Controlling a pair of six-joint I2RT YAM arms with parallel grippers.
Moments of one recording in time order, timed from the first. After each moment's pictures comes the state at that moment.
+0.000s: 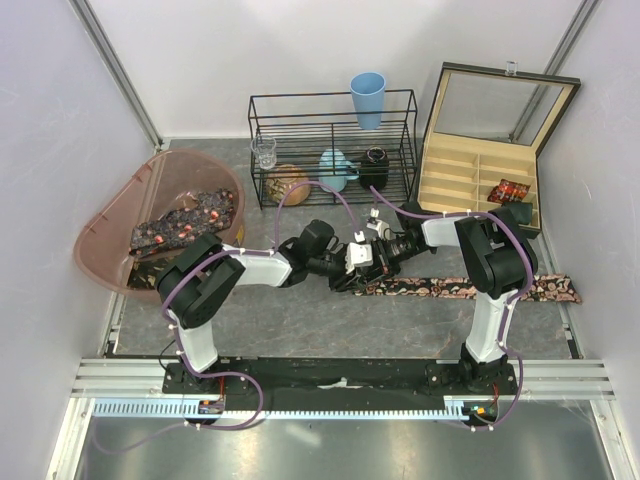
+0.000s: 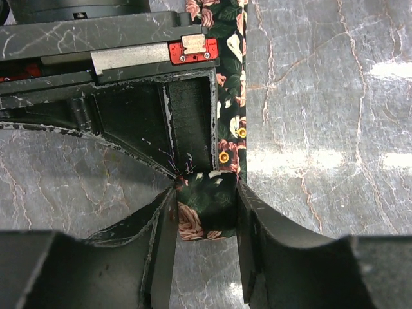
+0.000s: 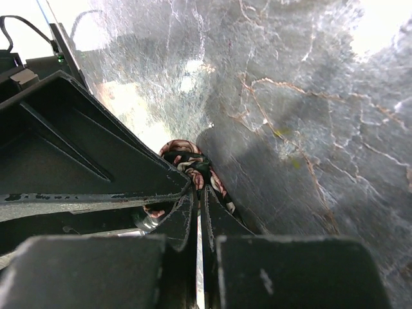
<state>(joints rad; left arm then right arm) -0.79 1.83 0.86 0.33 0.65 0.43 0.32 1.96 0.98 -0.36 -0.95 0.08</state>
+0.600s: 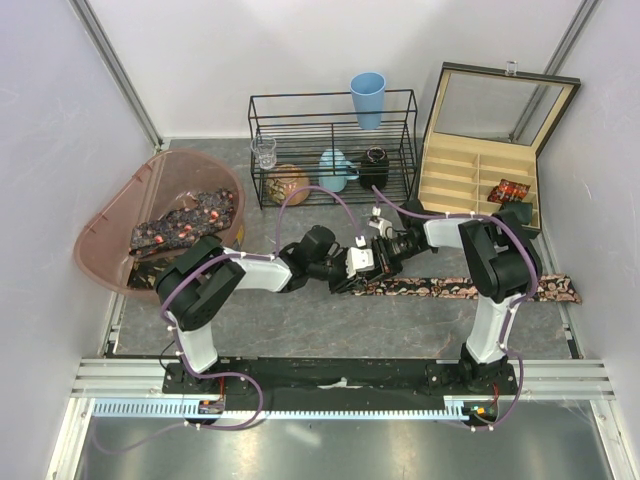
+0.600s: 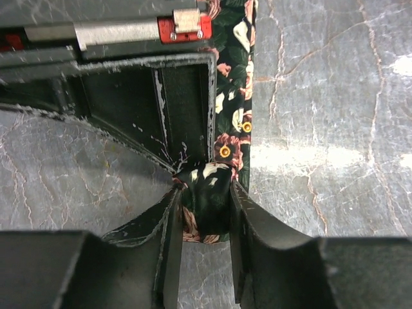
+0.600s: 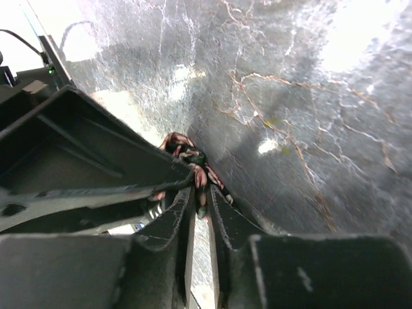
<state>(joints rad) -0.82 1.82 0.82 0.36 0.56 0.42 0.32 1.92 0.97 -0.36 -0.91 0.12</state>
